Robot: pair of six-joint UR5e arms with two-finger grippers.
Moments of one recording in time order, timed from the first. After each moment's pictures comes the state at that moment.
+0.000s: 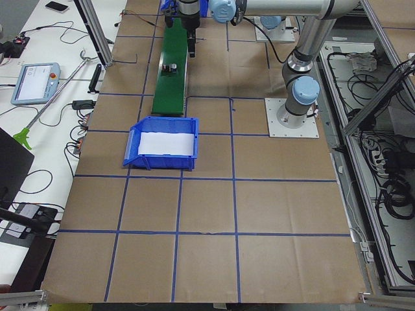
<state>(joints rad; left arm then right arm) -1.51 -1.61 -1.52 -1.61 1.57 0.03 1.08 -1.26 1.59 -1.98 -1.63 -0.66</state>
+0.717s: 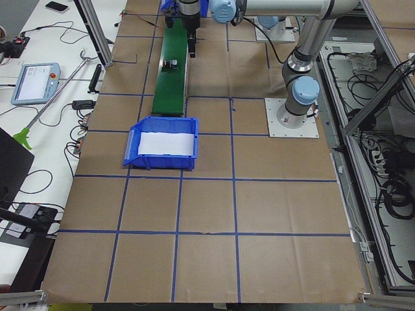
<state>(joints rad) -1.51 -1.61 -1.52 -1.61 1.57 0.03 1.01 -1.25 1.82 -2.26 -1.62 -0.74</state>
